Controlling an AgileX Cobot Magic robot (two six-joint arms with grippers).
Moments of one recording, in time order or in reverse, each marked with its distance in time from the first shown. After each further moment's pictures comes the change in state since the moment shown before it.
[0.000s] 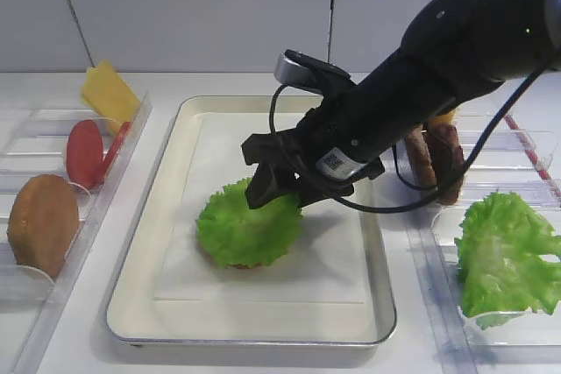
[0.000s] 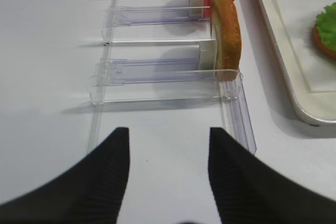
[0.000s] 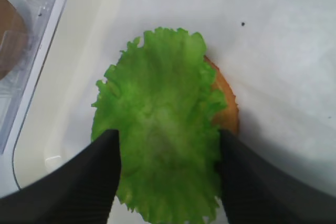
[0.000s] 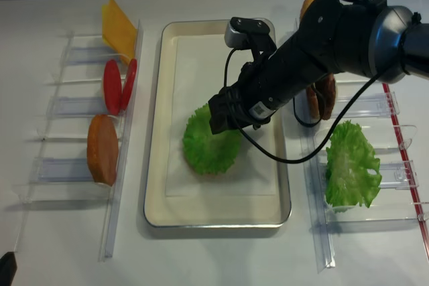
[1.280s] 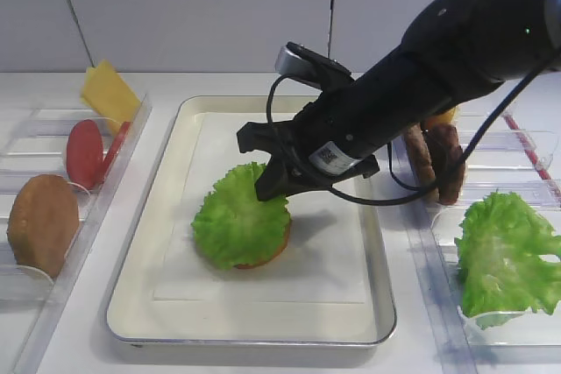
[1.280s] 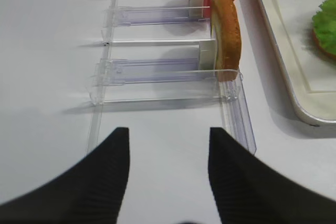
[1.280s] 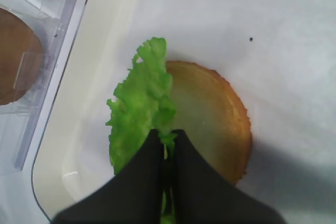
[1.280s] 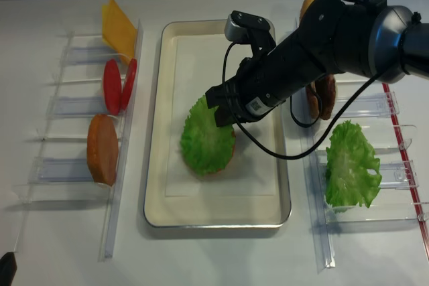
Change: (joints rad) left arm 0.000 0.000 0.000 0.000 0.000 0.000; right arm 0.000 0.000 0.002 0.078 -0.022 -0.012
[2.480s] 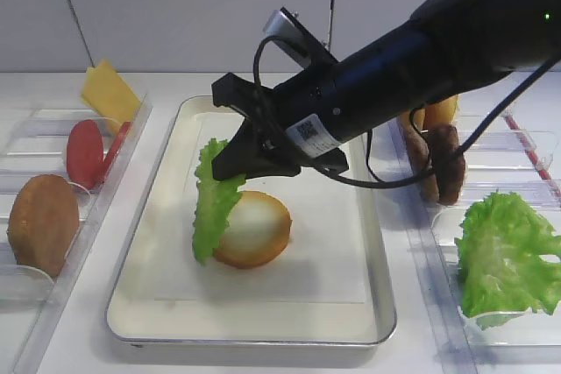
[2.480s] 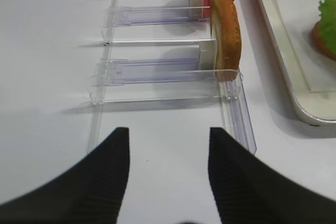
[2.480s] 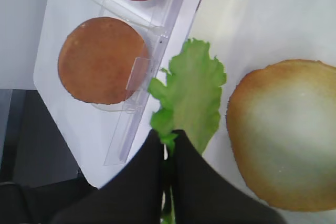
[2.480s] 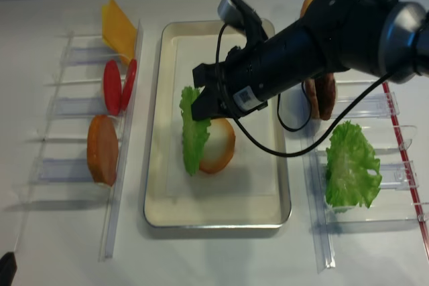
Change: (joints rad) left arm 0.000 0.000 0.000 0.000 0.000 0.000; right arm 0.006 -0.038 0.000 0.270 0.127 -0.083
